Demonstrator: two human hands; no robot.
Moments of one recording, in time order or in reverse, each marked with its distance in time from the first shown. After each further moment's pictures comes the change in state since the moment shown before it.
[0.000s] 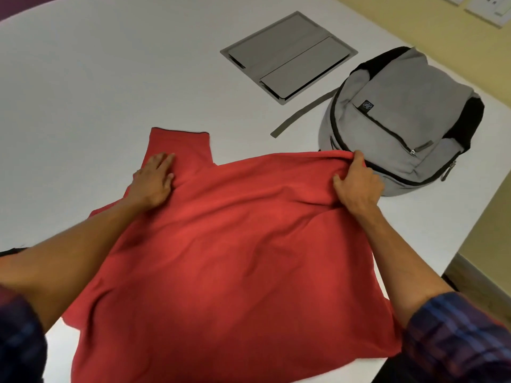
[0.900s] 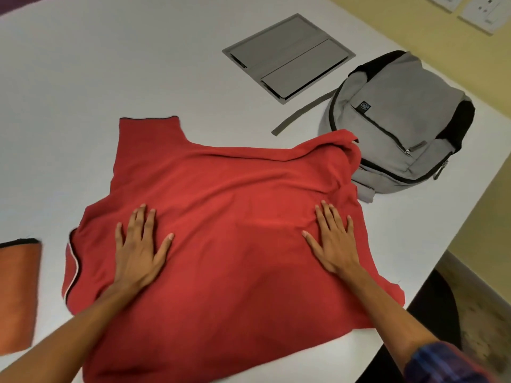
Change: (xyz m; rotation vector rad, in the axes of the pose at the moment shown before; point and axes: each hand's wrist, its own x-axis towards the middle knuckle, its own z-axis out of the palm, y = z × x) left_hand -0.166 -0.004 0.052 0.106 0.206 -0.095; right_hand -0.117 0.052 0.070 -0.116 -0.178 -0.430
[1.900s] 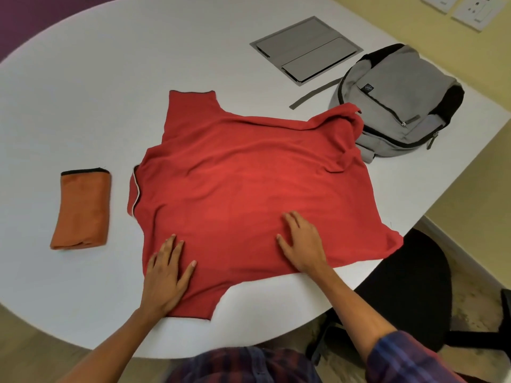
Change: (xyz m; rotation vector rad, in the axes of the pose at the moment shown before) left_hand -0.234 -0.020 -0.017 -0.185 -0.167 -0.058; right_hand -0.162 -0.120 -0.005 0.290 -0.012 -0.153
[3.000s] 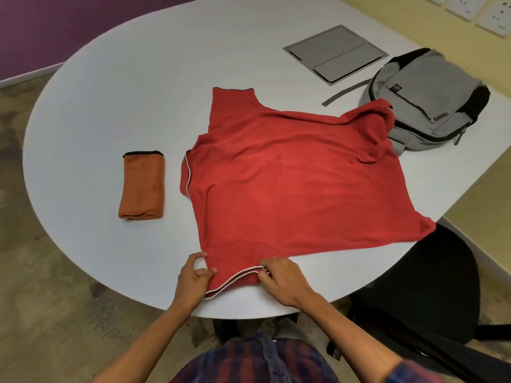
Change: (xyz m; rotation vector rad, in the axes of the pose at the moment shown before) left_hand -0.083 -0.032 -0.040 -0.884 -0.128 -0.466; right_hand -0.103 -0.159 0.048 0.211 -0.226 -0.224
